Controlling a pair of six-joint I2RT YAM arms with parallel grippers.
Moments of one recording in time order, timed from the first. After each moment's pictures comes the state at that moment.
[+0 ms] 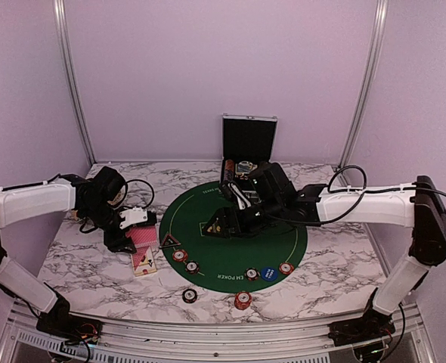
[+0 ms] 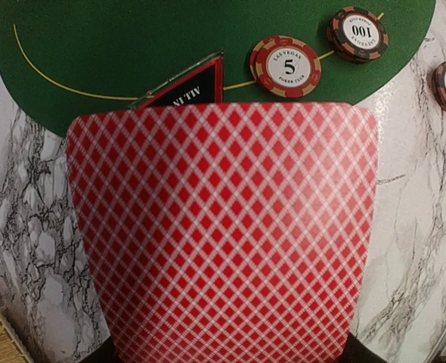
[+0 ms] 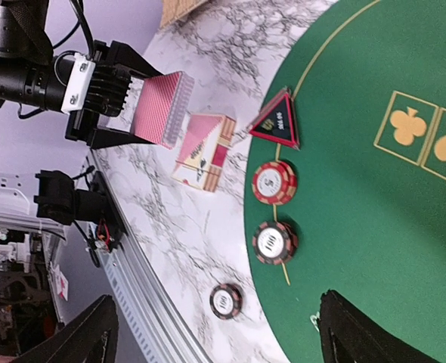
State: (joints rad) left arm -0.44 1.44 0.94 -0.77 0.21 0.85; right arm 0.89 1.64 1.14 -0.19 -0.43 0.60
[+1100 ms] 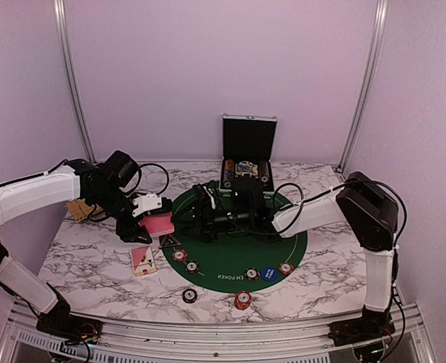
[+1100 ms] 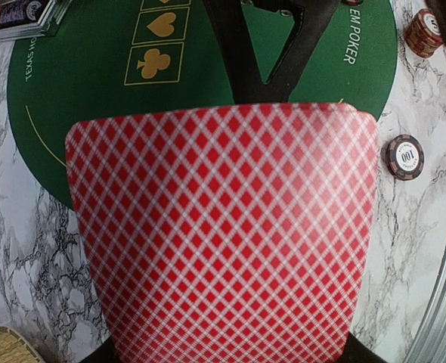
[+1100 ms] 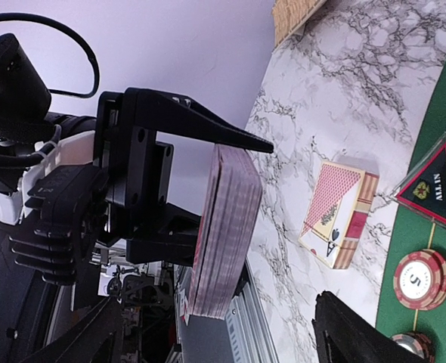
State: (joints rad) left arm -0.57 1.47 1.13 -0.85 0.25 0.76; right arm 0.89 2.05 1.20 0.65 -0.75 1.13
